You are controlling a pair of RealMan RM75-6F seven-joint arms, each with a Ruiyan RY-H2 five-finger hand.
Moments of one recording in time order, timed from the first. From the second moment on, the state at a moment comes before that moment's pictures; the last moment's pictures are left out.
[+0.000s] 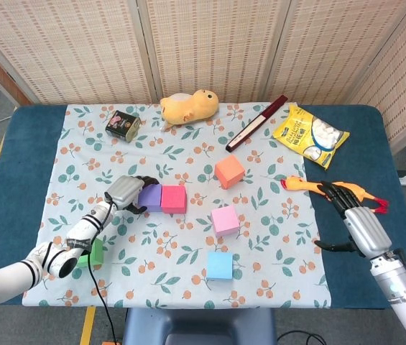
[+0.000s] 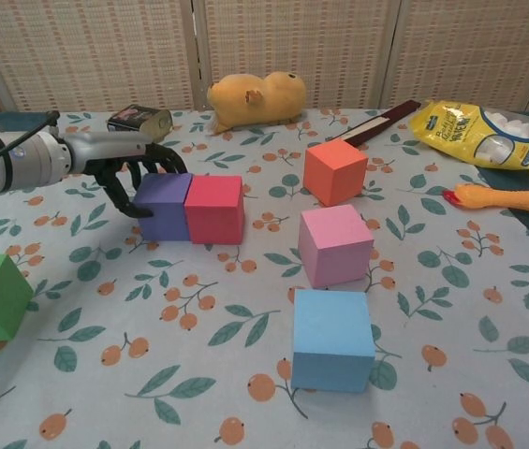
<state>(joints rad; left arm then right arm) -0.93 -1.53 -0.13 -1.10 1.30 0.63 -0.20 0.30 -0.99 0.06 -1.73 -1.56 1.28 0.34</state>
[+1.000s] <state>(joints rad) -0.93 -1.53 -0.12 -1.10 1.32 0.63 -0.20 0.30 -0.99 0.06 -1.73 -1.56 1.28 0.34</state>
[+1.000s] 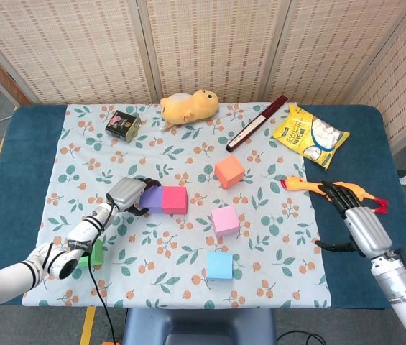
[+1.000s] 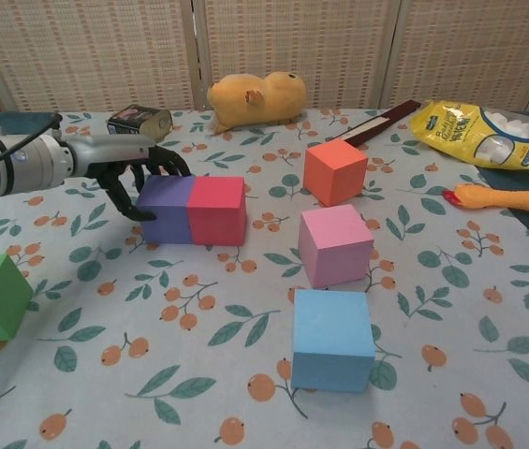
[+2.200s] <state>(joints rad) -0.75 -1.29 -0.11 -1.38 1.26 0.85 -0.15 0.32 -0.96 0.04 -1.73 -1.59 1.24 0.41</state>
